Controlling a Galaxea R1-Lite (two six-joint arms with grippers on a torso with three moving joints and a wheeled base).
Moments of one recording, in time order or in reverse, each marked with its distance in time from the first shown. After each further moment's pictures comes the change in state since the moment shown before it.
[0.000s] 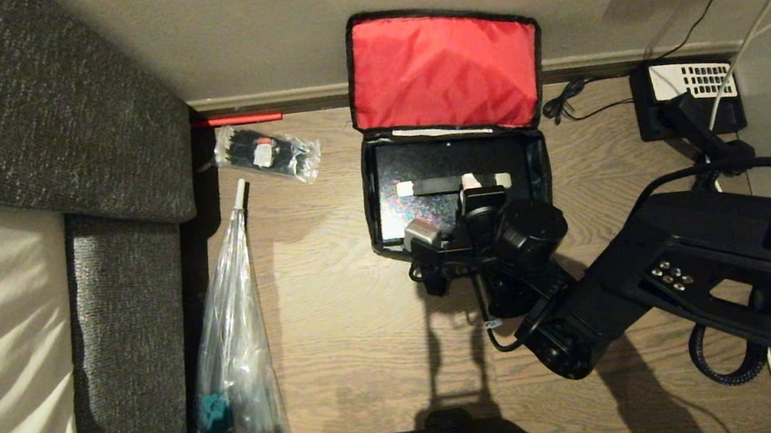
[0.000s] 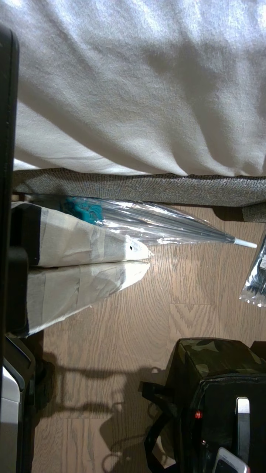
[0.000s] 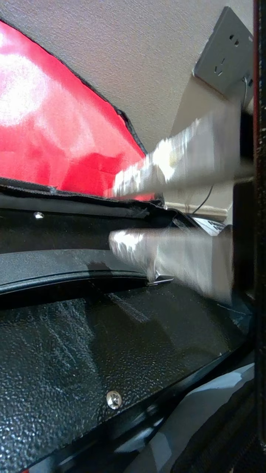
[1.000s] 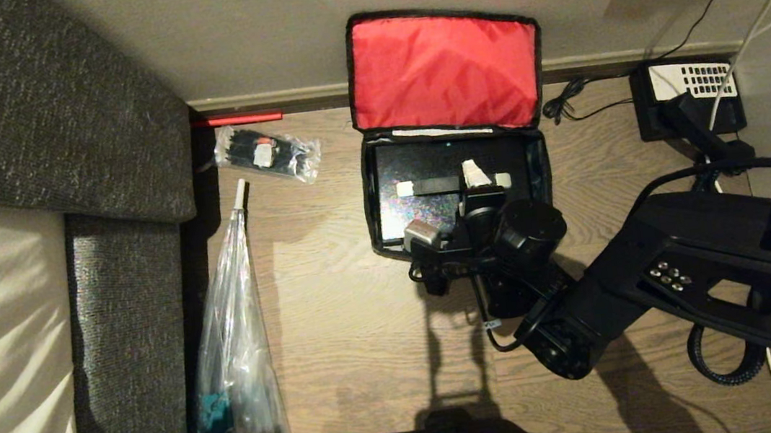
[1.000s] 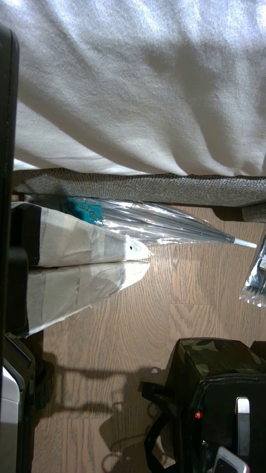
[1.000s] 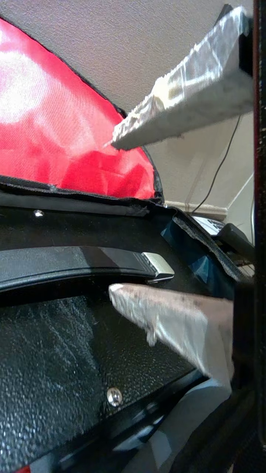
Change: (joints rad) left arm 0.000 0.000 0.000 0.000 0.000 0.000; right arm 0.001 0.003 -0.004 0.000 -0.002 0.002
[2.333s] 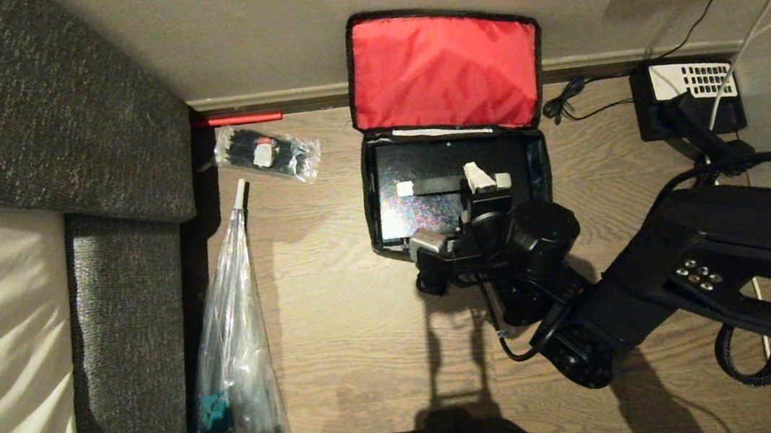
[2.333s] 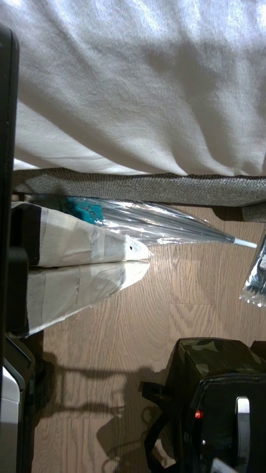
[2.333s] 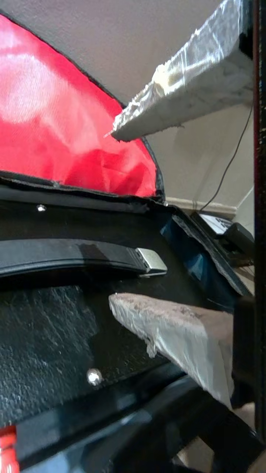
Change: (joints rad) left arm 0.000 0.000 0.000 0.000 0.000 0.000; right arm 0.003 -0.050 0.089 0.016 0.043 0.015
